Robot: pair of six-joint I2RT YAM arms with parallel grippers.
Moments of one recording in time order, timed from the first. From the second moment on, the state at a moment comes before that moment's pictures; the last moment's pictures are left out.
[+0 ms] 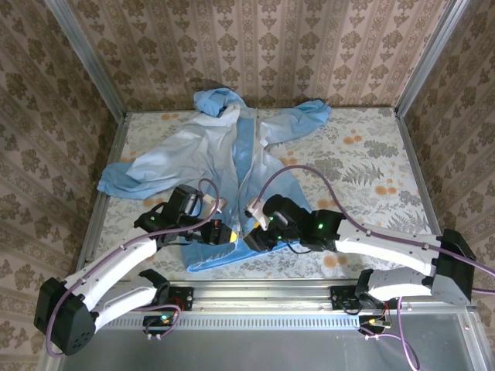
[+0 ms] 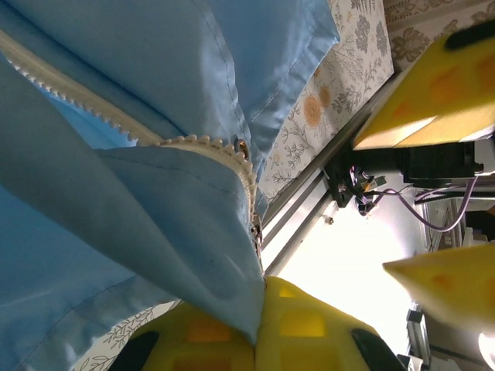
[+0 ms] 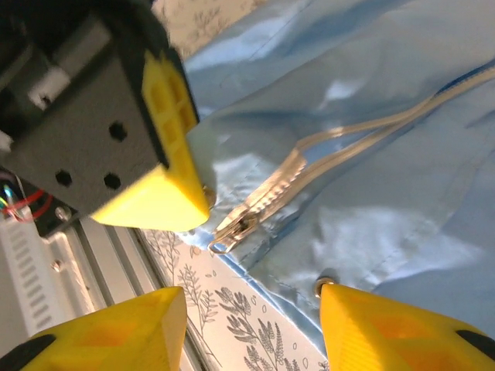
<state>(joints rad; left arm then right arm) -0.65 0.96 0.63 -0.57 0.75 -0.48 1.07 1.26 0.91 -0.43 -0.03 0.22</state>
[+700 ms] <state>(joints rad) -0.65 0.96 0.64 -0.62 0.75 -0.46 1.12 1.43 0.97 -0.43 0.05 0.12</state>
